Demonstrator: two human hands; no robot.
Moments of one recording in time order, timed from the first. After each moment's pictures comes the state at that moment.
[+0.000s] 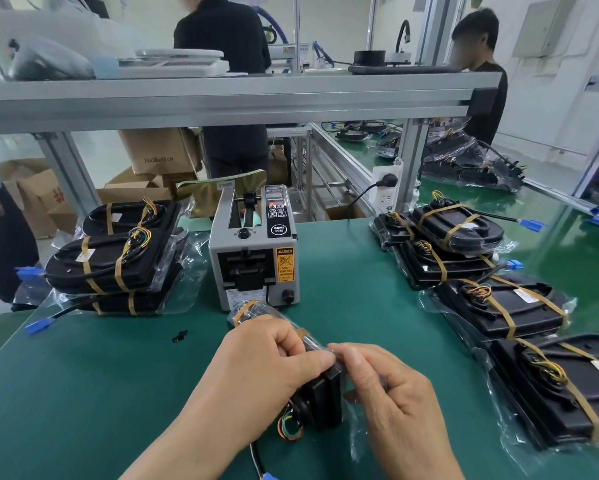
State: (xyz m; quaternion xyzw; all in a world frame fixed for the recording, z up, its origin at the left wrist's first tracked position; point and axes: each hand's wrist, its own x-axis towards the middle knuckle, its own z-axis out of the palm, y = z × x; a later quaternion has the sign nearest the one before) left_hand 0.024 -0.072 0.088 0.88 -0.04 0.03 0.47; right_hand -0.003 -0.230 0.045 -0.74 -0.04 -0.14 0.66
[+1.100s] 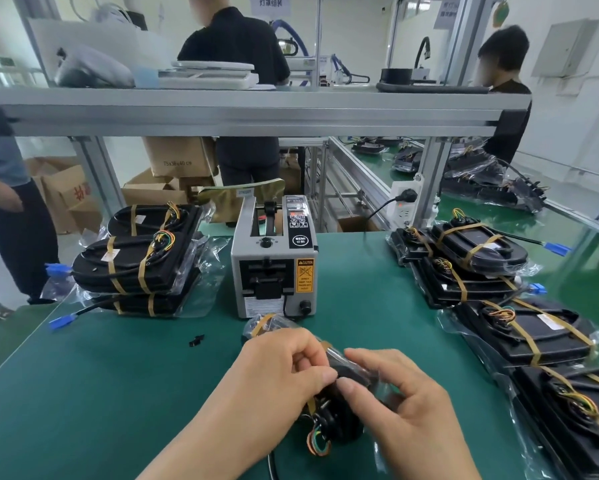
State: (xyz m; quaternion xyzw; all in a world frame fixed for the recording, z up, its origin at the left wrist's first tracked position) left_hand 0.026 -0.057 0.084 0.87 -0.10 0.01 0.48; right_hand 0.007 -0.229 0.048 -0.79 -0.07 -0.14 0.59
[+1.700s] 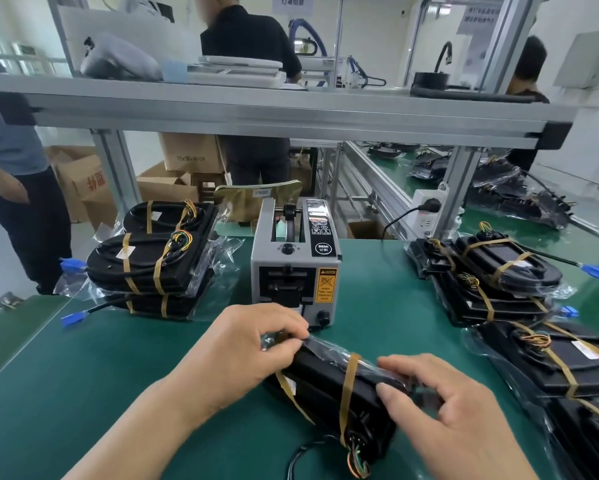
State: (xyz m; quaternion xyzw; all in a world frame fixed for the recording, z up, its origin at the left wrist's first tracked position) left_hand 0.076 0.004 0.078 0.87 -0.21 0.11 0.43; right_hand 0.022 -0.239 0.075 -0.88 -0.07 -0.11 0.46
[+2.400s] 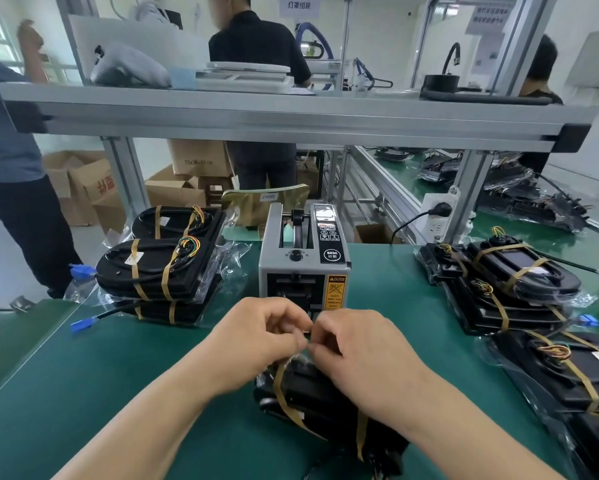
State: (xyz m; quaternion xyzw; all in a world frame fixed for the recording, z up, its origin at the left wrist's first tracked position) left_hand 0.100 0.007 0.084 0.83 -0.10 -0.05 0.54; right_hand 0.089 -0.172 0.104 -0.95 -0.23 -0.04 0.23
